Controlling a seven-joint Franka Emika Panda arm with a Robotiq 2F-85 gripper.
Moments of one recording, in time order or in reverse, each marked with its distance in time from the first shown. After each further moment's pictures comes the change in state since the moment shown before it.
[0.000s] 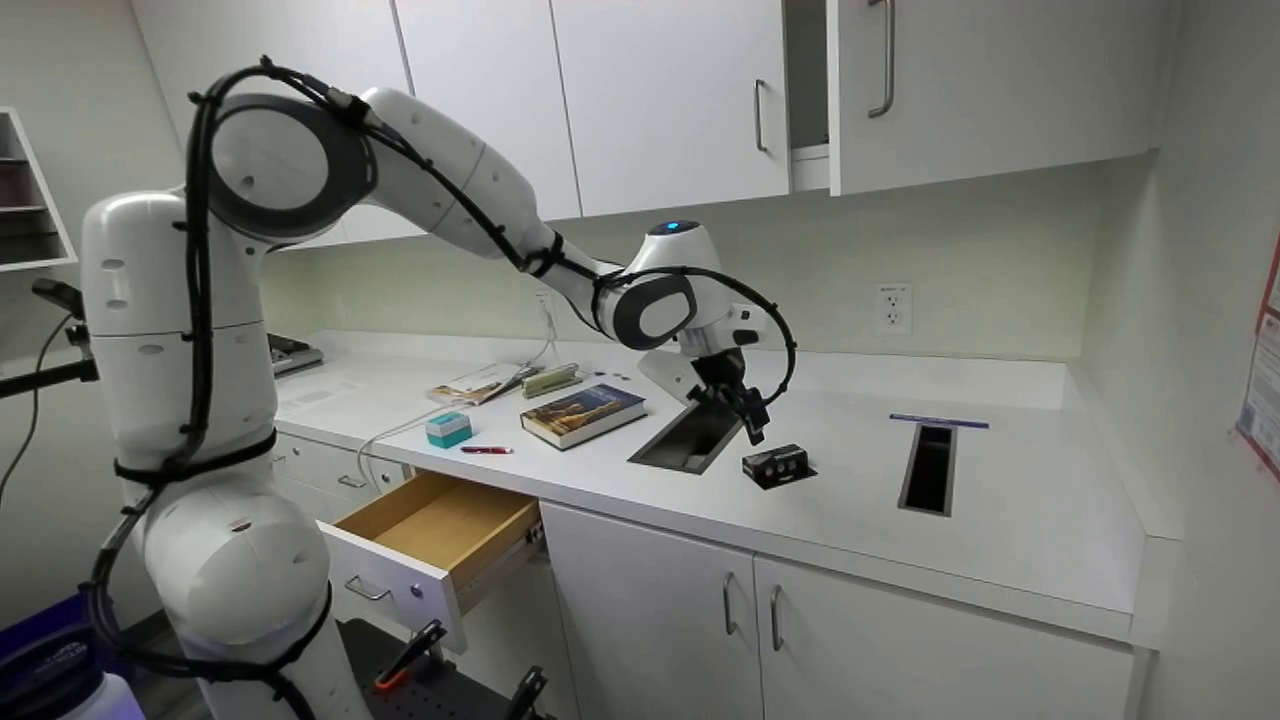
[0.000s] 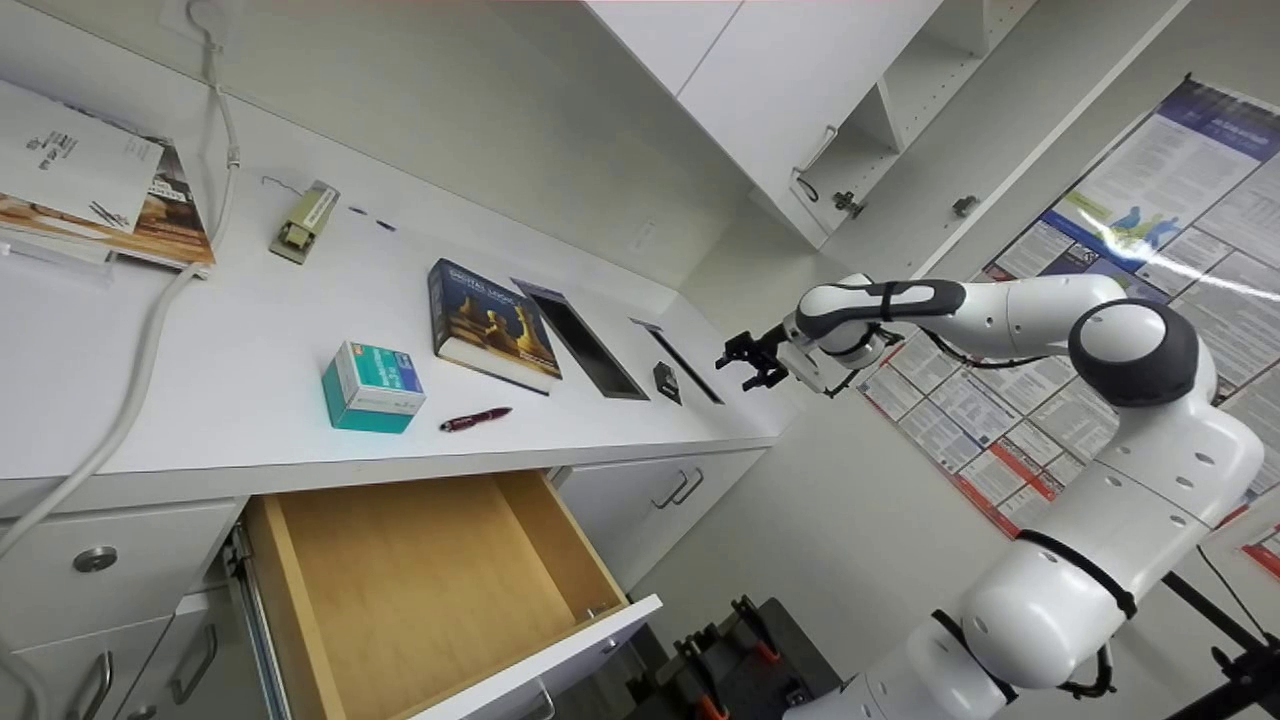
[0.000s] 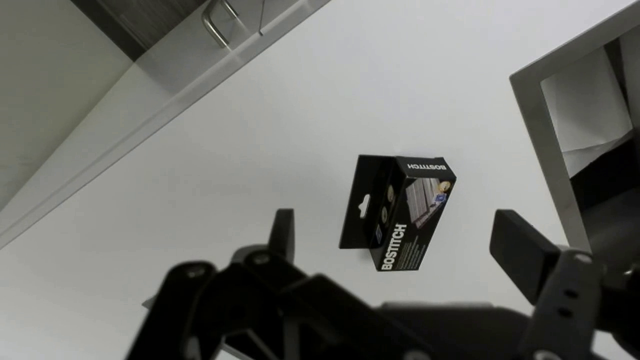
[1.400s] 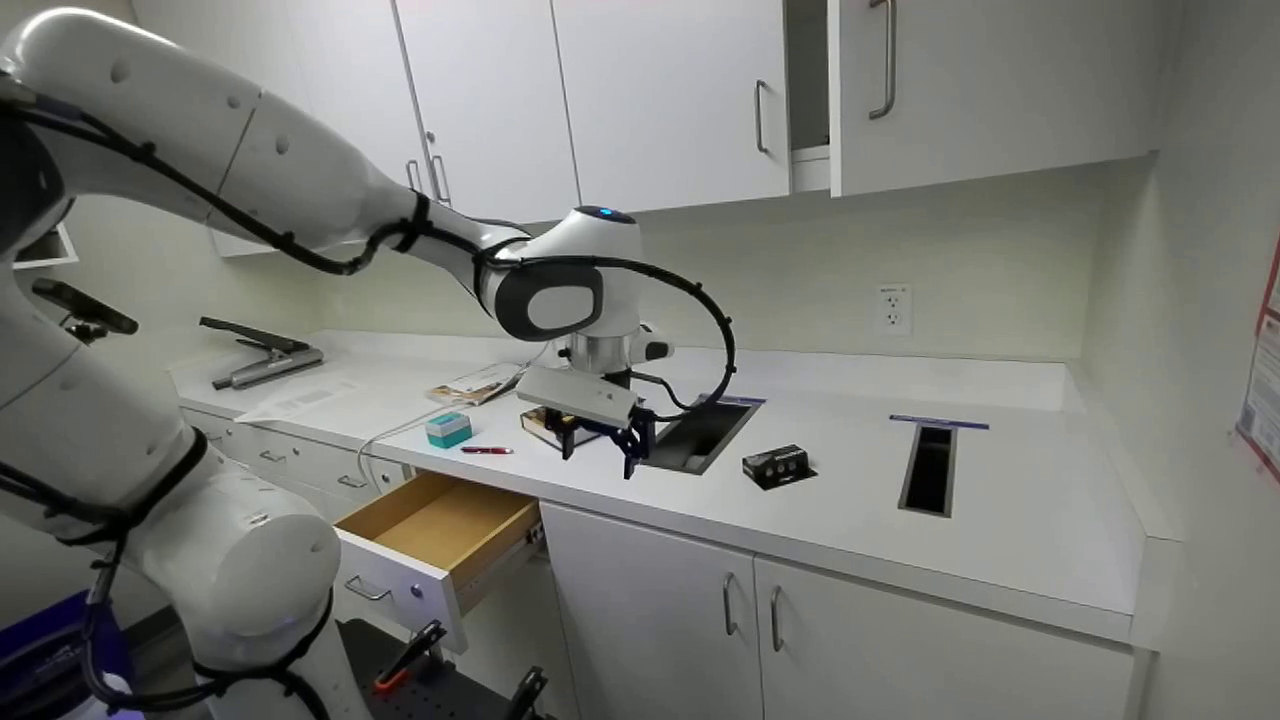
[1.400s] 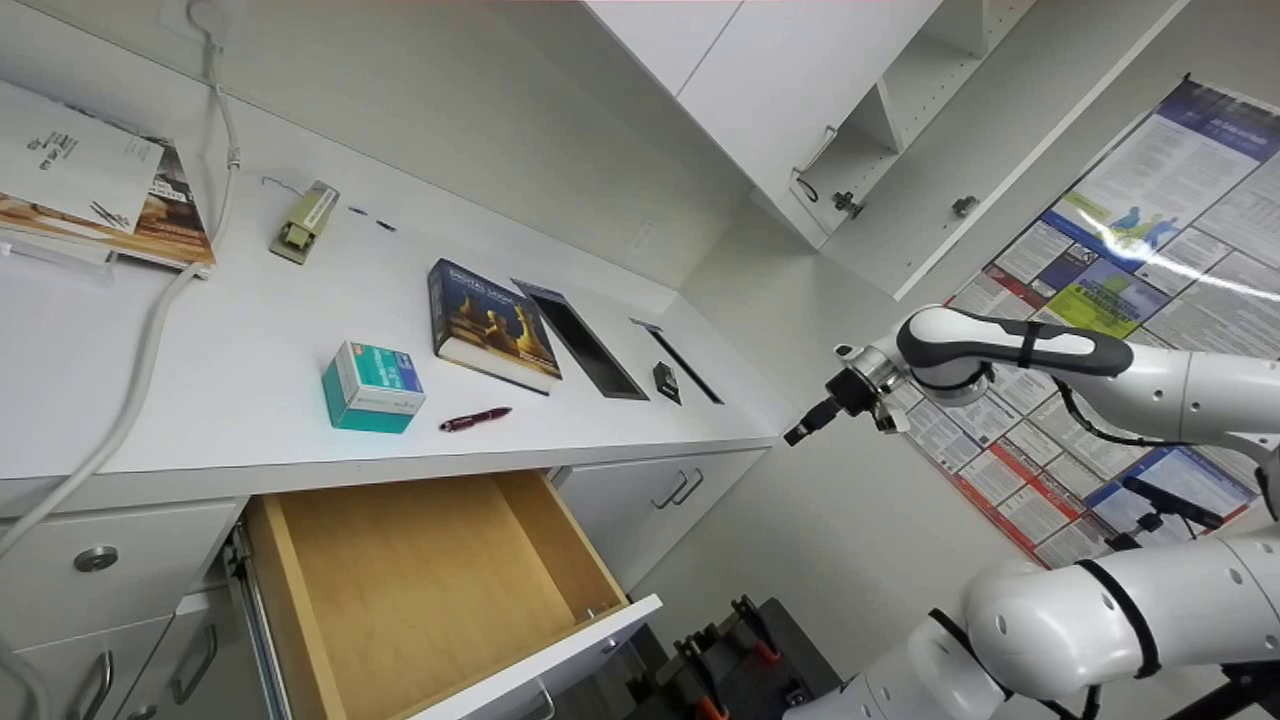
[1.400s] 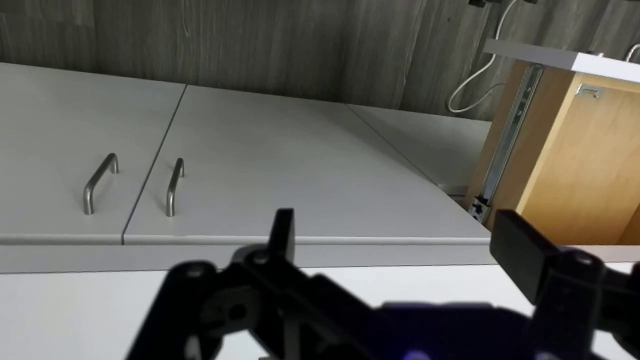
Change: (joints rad) arm 0.113 -0.587 -0.155 -0.416 -0.100 -0.475 -0.681
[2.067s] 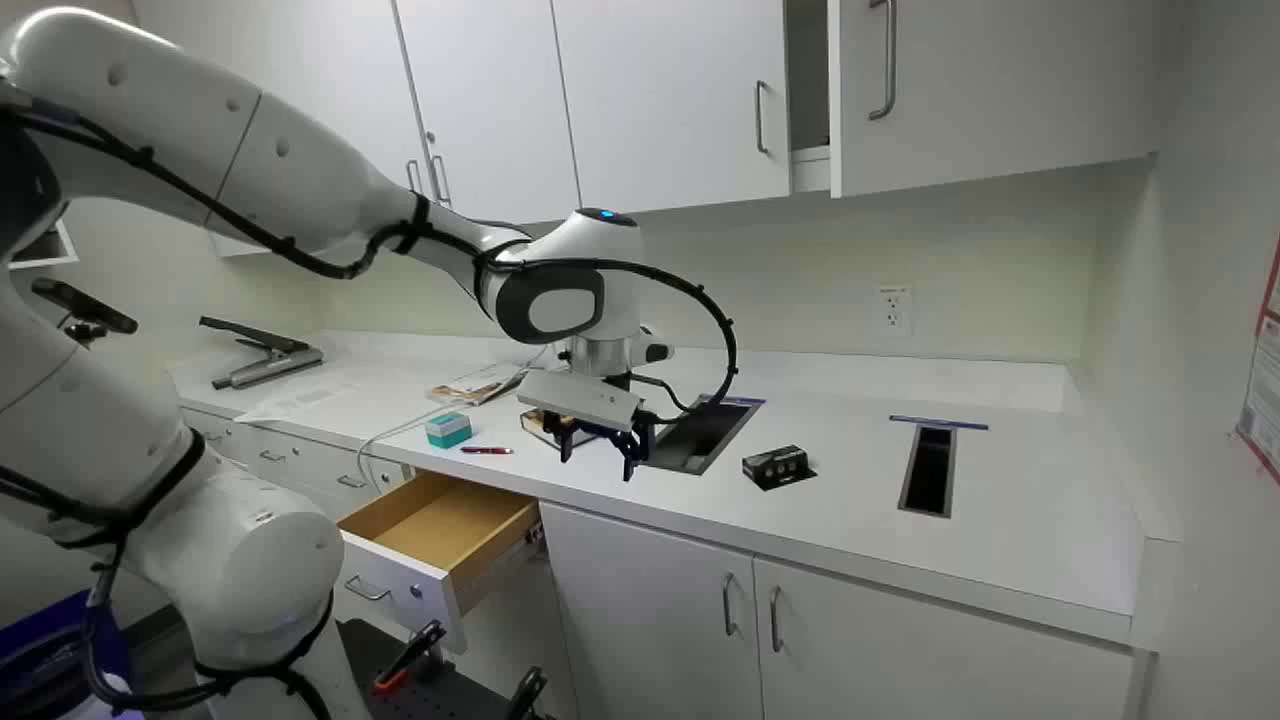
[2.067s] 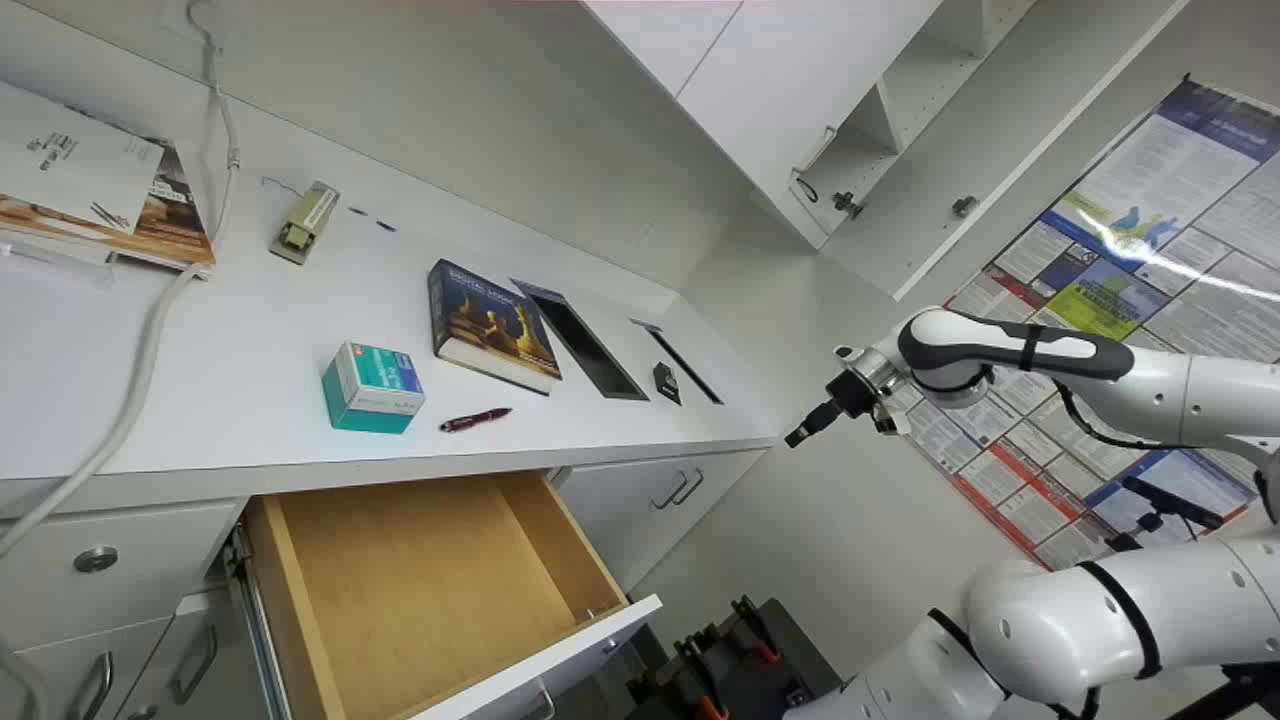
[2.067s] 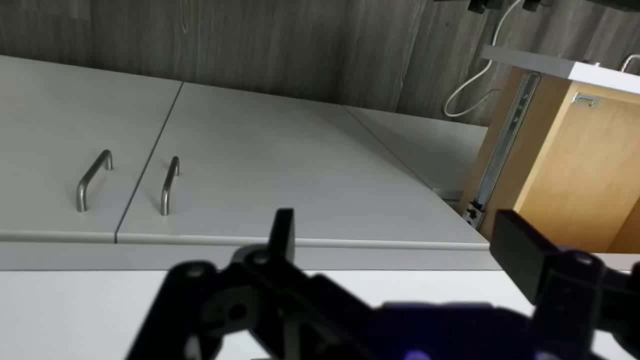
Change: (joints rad) arm 0.035 -0.012 -0.040 -0.005 -0.019 -0.003 -0.019
